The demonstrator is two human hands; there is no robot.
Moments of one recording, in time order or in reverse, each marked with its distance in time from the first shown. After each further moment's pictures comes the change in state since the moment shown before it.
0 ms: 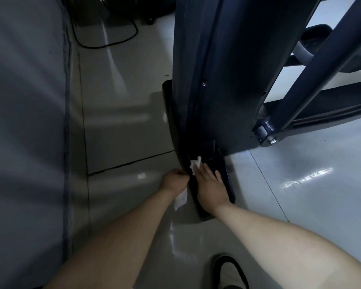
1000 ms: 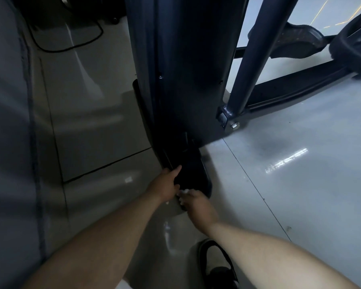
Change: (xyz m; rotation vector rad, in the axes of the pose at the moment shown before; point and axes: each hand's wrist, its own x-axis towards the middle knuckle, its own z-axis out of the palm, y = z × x) left_hand -0.014 -0.001 0.034 0.522 -0.217 0.318; right_hand -0.074 0.027 0.053 0.175 0.128 -0.032
